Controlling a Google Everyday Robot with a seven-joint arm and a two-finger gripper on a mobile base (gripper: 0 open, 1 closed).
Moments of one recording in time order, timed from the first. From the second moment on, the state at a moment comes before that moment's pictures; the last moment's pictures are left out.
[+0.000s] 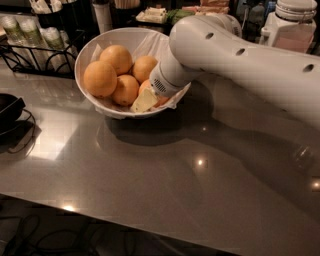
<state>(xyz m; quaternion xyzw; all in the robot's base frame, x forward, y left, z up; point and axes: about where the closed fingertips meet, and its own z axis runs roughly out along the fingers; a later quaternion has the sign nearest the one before) 0.627 0.006 0.846 -0.42 0.85 0.09 0.31</state>
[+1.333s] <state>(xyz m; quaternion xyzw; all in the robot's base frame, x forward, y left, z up) 0.626 0.003 0.839 -0.41 0.85 0.08 0.31</state>
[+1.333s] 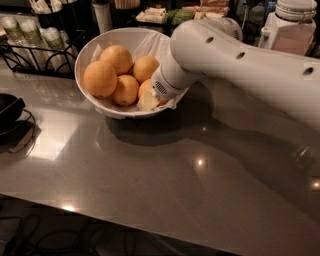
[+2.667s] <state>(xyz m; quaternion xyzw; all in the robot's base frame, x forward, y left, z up) 0.585 -0.051 0.928 -0.44 0.80 0.15 0.38</state>
